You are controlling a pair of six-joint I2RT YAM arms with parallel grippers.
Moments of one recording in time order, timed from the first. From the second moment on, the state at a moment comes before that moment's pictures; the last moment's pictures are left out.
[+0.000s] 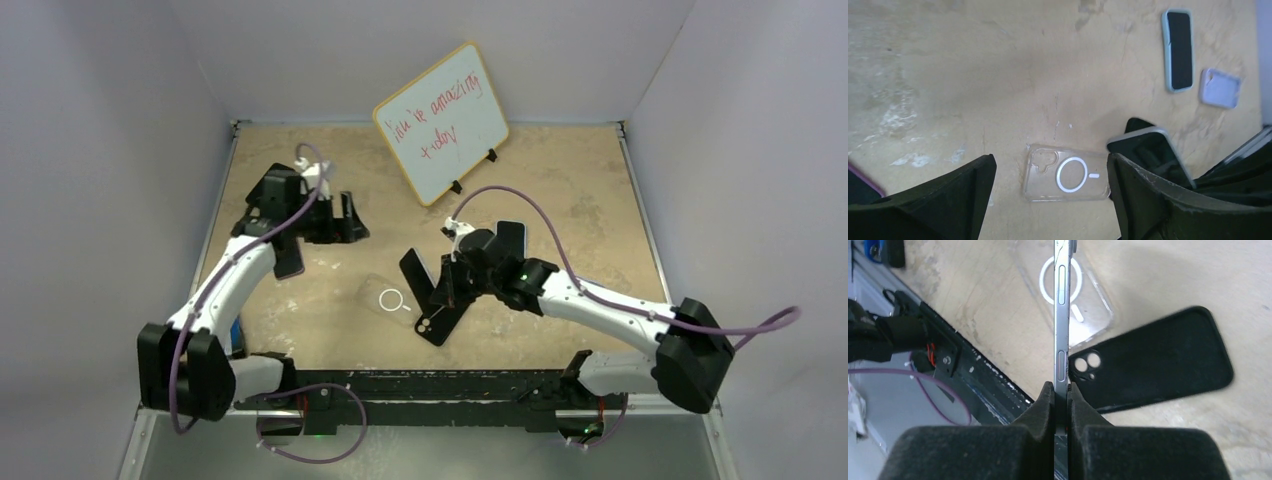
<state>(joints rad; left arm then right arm) -0.22 1.28 0.94 -0.46 0.39 -0.23 0.89 1.23 0.78 -0.31 -0.14 0.64</state>
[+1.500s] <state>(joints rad) -0.10 1.17 0.28 0.03 0.69 -0.84 0.79 1.86 1.13 -0.32 -0.69 0.13</state>
